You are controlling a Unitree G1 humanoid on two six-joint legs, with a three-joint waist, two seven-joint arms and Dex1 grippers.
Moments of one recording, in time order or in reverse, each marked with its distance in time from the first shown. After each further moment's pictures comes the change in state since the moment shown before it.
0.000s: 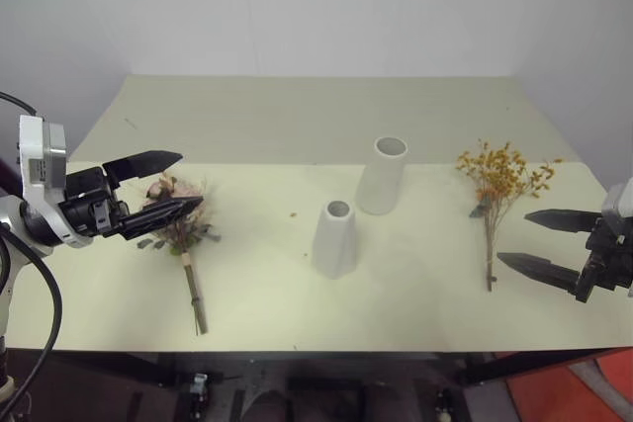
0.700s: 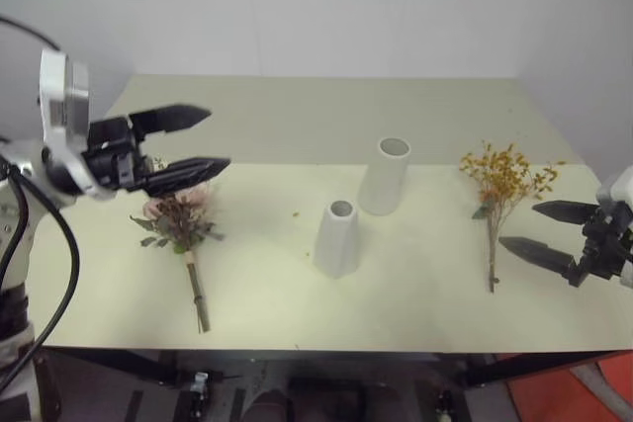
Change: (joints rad) left arm -0.433 0.010 -0.259 0.114 0.033 0.021 -0.042; right arm -0.140 -0.011 0.088 0.028 -0.025 0.188 -0.216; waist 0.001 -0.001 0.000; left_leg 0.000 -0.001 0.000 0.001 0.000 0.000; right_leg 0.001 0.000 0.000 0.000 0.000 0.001
